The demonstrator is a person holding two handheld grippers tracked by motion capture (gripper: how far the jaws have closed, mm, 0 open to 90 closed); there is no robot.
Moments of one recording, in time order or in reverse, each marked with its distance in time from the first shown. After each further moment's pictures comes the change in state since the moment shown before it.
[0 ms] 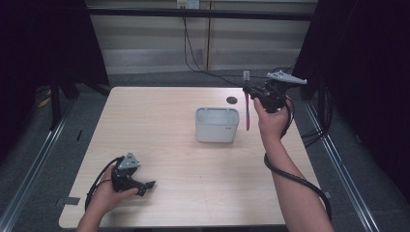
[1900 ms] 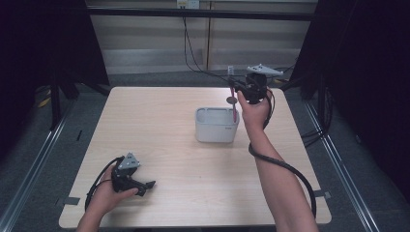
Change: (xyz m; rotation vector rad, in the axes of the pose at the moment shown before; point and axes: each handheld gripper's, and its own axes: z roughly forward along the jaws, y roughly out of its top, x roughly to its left) left arm -0.001 0.000 0.001 -0.010 0.005 -0.010; right arm 0.008 0.002 0.060 0.016 0.022 -0.036
